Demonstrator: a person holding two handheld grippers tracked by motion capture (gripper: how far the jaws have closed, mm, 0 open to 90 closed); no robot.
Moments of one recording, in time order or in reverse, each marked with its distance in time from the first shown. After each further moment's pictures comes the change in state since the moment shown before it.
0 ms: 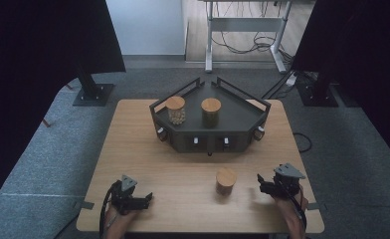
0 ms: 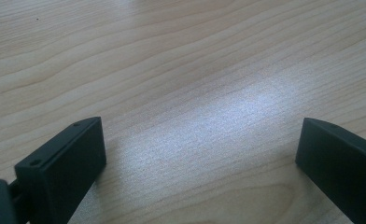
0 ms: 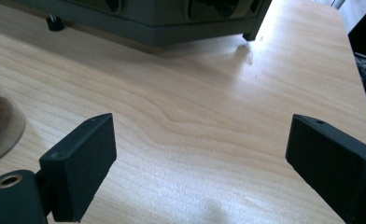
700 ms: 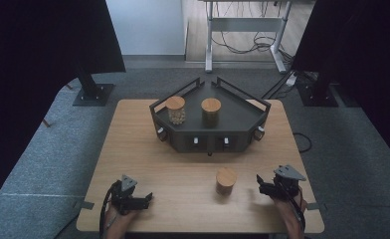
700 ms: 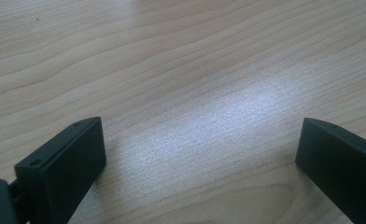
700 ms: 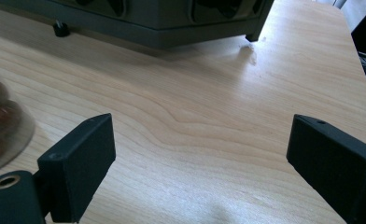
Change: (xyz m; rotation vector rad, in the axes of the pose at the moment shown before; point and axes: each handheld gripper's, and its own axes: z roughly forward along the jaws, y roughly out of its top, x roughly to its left) left arm 0.000 0.000 0.000 0.000 0.000 0.000; right arm 0.005 0.000 -0.004 -0.027 0.009 0.022
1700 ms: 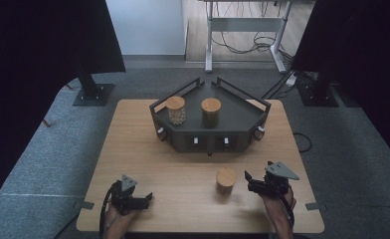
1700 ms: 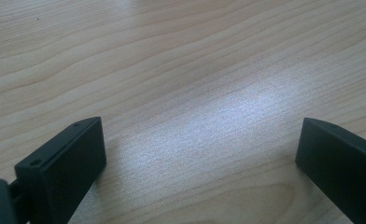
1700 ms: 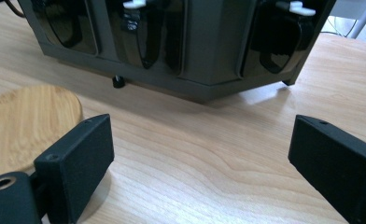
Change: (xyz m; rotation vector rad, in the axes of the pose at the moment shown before) left arm 0.000 0.000 0.000 0.000 0.002 -0.001; right arm 0.034 0.029 -0.009 -0.102 0.076 0.046
